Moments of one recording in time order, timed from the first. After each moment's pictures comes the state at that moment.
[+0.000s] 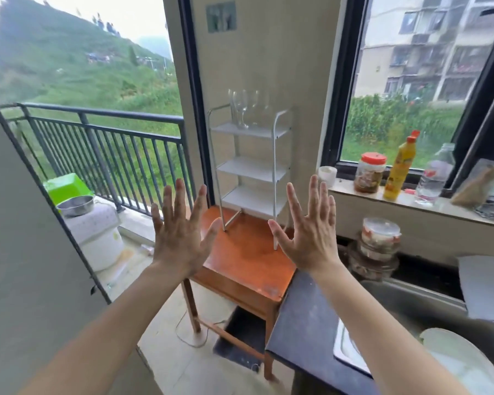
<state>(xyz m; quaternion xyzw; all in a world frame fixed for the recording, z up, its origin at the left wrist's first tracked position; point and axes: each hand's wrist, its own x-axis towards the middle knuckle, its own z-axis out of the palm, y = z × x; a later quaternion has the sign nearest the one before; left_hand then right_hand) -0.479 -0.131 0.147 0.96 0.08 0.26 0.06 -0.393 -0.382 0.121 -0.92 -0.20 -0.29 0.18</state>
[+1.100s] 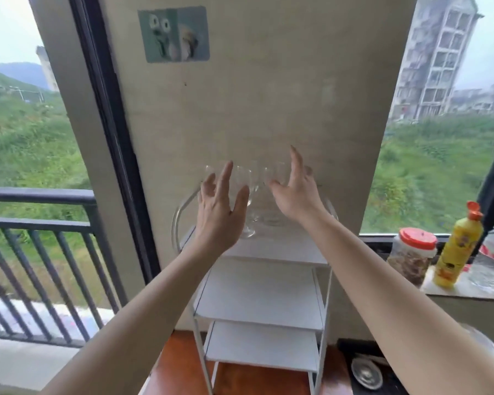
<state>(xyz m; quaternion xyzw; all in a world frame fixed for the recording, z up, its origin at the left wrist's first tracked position) 0.080 -0.016 0.262 0.85 -0.16 0.28 0.42 0.079 -0.180 0.297 -0.86 0.00 -0.26 0.45</state>
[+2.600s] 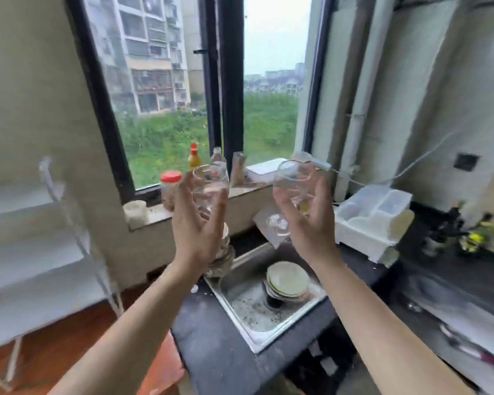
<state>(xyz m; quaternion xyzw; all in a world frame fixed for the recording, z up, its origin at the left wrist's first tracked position) -0.301 -0.288 0.219 0.64 -0.39 0.17 0.64 -0.439 -0.409 0.227 -0.70 0.20 -0.54 0.43</state>
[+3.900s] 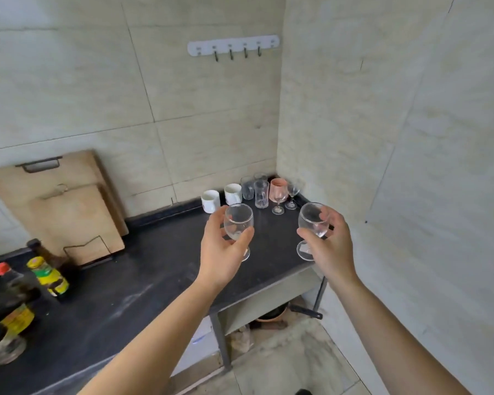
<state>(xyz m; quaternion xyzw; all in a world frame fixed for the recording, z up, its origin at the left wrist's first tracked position) -1.149 -0.915 0.092 0.31 -0.72 -0.49 0.38 -1.307 -0.778 0.093 -0.24 0.72 -0.64 0.09</state>
